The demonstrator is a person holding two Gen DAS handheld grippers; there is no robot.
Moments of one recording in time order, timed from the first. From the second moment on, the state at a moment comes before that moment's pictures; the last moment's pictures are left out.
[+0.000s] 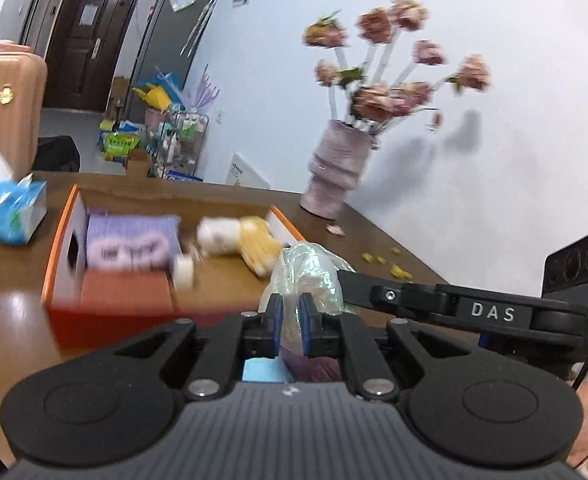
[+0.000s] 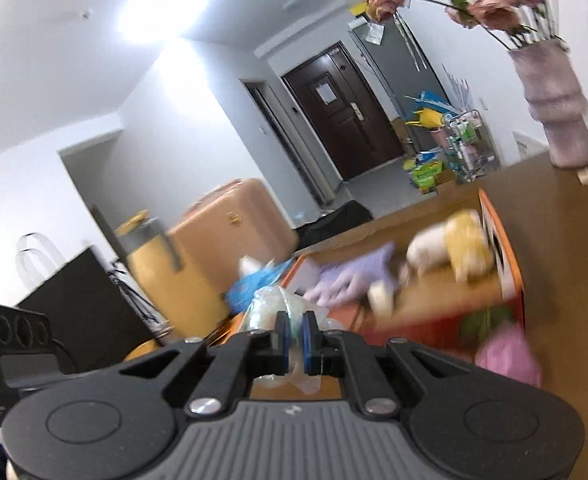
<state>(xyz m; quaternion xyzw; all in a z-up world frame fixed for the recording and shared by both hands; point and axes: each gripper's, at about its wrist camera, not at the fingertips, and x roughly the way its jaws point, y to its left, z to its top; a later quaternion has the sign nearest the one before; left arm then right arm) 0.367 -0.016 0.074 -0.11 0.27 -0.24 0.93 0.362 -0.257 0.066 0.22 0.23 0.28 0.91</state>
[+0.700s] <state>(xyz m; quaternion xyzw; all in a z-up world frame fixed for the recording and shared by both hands) 0.476 0.001 0.038 -0.04 0.32 -0.15 0.94 0.516 -0.214 0.015 0.17 0.37 0.22 0.89</state>
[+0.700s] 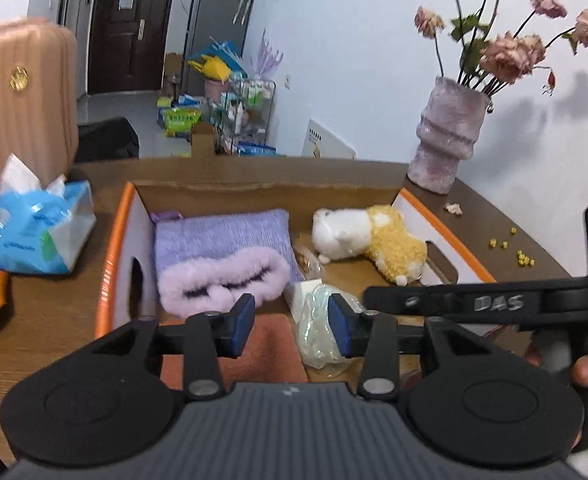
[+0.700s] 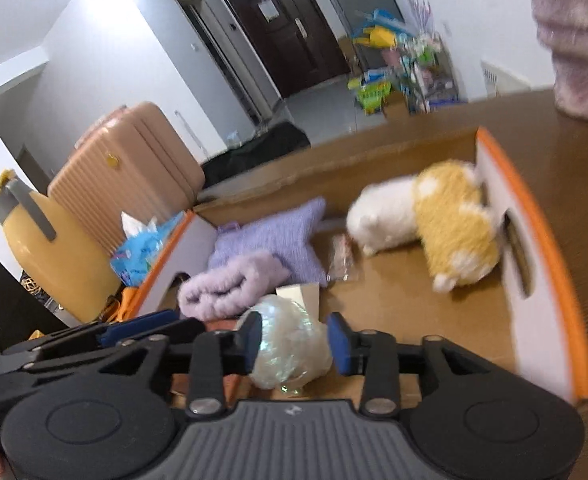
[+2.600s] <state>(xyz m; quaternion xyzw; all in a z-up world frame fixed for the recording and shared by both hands) 0.361 -0.131 -0.016 0.02 0.30 -0.24 0.92 0.403 -0.330 -0.039 0.18 0.32 0.15 0.92</state>
